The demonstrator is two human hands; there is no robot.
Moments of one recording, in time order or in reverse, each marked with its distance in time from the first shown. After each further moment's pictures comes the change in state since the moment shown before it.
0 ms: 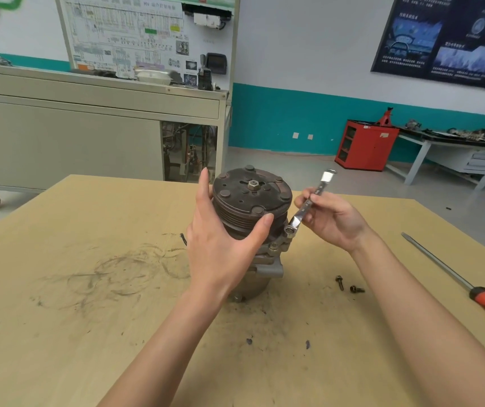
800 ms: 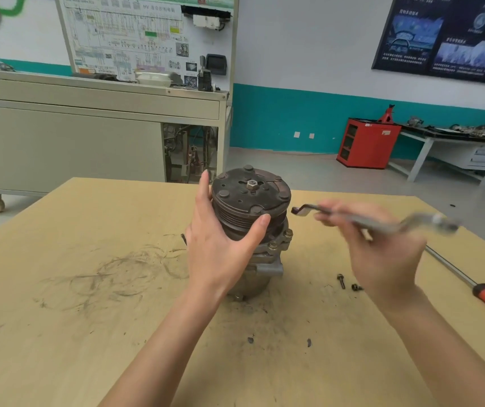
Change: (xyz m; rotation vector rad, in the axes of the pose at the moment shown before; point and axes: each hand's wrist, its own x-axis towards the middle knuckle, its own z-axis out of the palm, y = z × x) left_hand 0.000 -0.006 0.000 0.003 -0.002 0.017; right_hand -0.080 0.006 0.068 -1.077 0.331 -1.047
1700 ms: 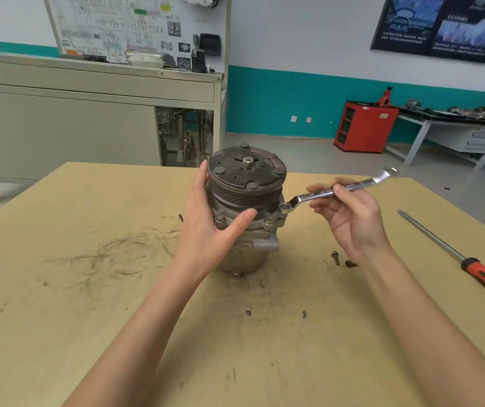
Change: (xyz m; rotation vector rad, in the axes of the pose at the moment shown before) left_hand -0.001 -0.017 -0.019 -0.024 -0.197 0.038; right_hand -0.008 0.044 0.002 0.816 0.084 0.839
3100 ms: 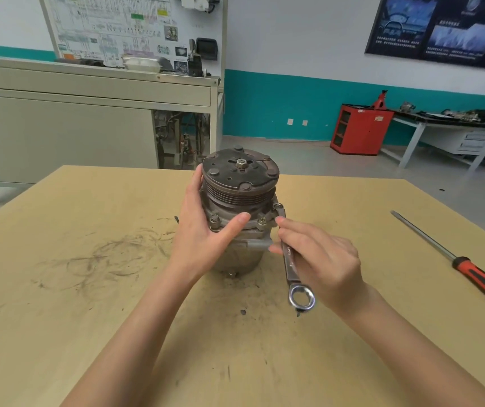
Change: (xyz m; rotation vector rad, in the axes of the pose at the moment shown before) left_hand -0.002 -0.004 0.001 -0.059 -0.010 0.018; right_hand -0.053 0.012 0.034 -1.277 -0.102 -1.257
